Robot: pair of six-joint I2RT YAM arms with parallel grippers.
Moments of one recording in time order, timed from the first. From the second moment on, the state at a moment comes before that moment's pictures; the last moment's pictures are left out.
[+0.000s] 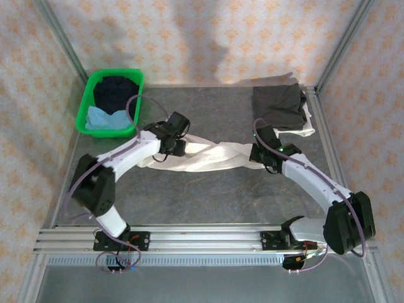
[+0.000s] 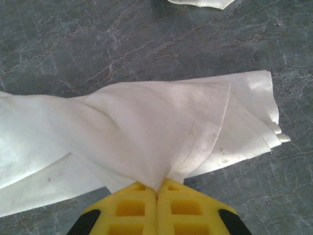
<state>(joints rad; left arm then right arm) -0.49 1.70 1.25 -0.79 -0.25 -0.38 0.42 1.26 0.88 -0.64 0.23 0.56</state>
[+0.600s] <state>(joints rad) -0.40 2.13 1.58 -0.78 -0.28 -0.36 0.42 1.25 0.88 -0.64 0.27 0.56</state>
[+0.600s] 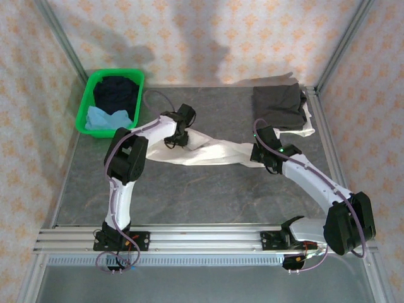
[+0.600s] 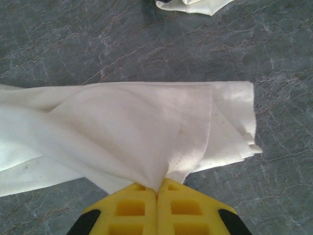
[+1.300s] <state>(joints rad) -0.24 2.30 2.99 -1.35 -0.15 -0.24 0.32 1.67 1.86 -0.78 0.33 0.42</state>
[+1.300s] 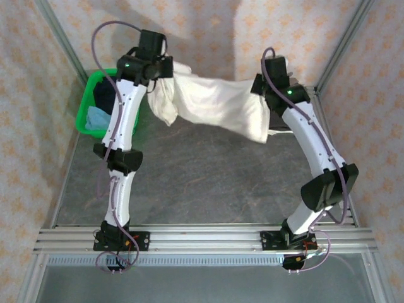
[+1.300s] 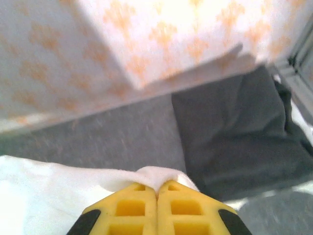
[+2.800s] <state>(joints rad) -0.30 2.08 1.60 -0.91 -0.29 -0.35 0.32 1.23 0.86 -0.69 0.25 0.60</state>
